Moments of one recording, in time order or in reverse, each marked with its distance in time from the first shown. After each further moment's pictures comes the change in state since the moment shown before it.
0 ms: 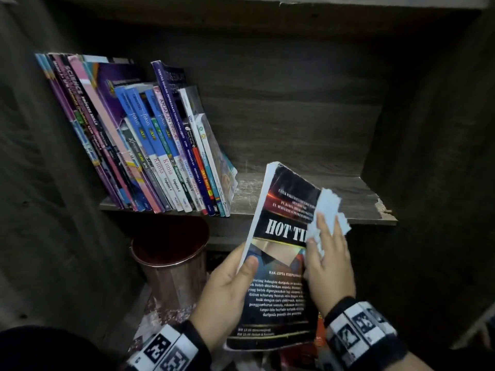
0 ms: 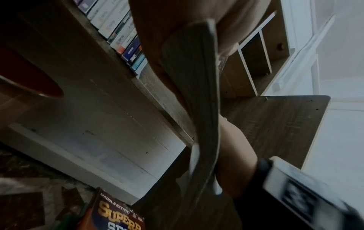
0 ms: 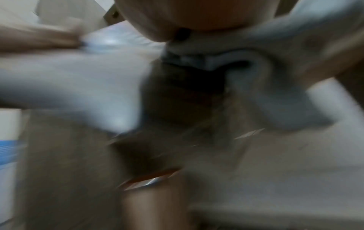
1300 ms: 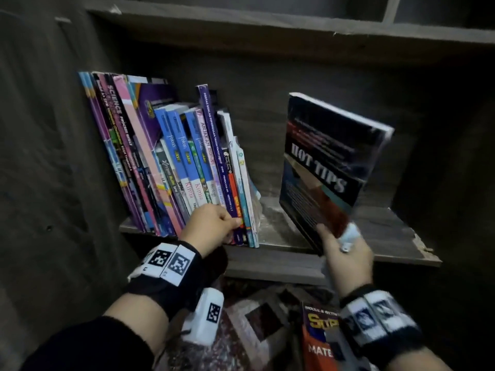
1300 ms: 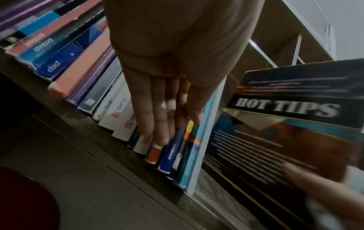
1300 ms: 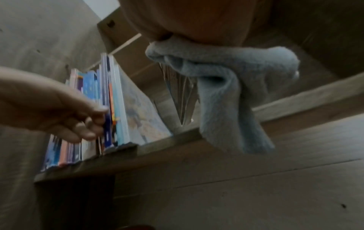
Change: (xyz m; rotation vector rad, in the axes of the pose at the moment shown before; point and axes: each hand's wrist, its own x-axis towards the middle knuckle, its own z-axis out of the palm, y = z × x) left_hand 0.147 0.013 -0.116 0.601 0.137 -0.283; right_hand 0.074 -0.047 0.032 0.592 0.230 0.110
